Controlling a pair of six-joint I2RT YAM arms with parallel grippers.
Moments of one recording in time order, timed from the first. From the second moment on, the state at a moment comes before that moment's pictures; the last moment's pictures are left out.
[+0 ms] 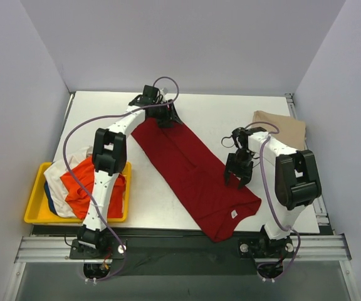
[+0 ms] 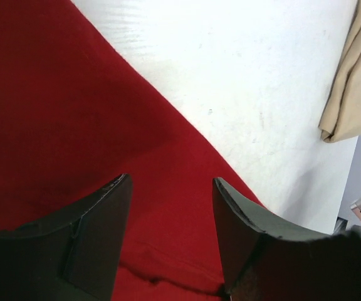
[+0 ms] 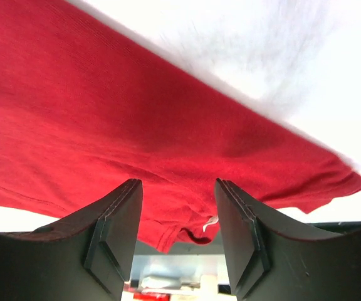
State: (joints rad) left arm -0.33 2.53 2.20 -0.52 0.50 -0.57; right arm 0.25 1.76 1.11 -1.01 -0.10 0.54
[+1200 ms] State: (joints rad) left arm -0.29 2.41 1.95 -0.51 0.51 -0.52; right arm 0.57 1.83 1.00 -0.97 -0.23 0.75
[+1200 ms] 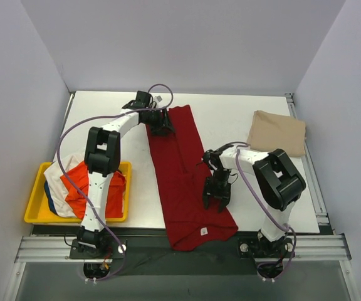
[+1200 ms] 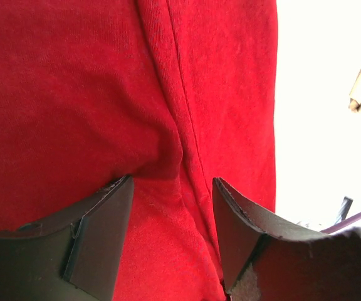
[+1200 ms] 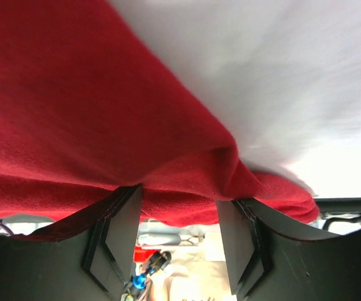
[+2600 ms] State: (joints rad) left arm -0.33 2.33 2.02 -0.37 0.39 -0.54; right arm 0.22 2.10 1.97 -1.05 -0.14 0.51
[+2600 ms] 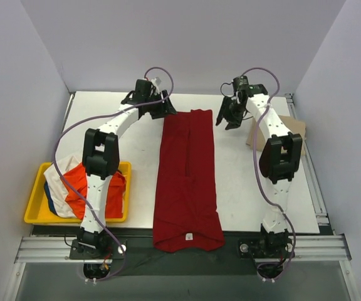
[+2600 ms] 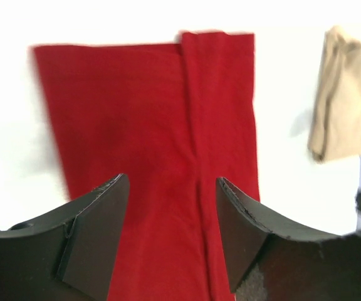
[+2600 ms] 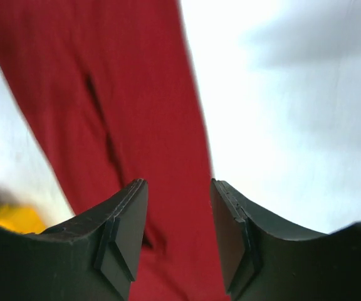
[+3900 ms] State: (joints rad) left arm -0.27 2.63 2.26 -0.22 0.24 -0.76; right arm 0.14 2.63 2.33 -0.52 -0.20 0.73
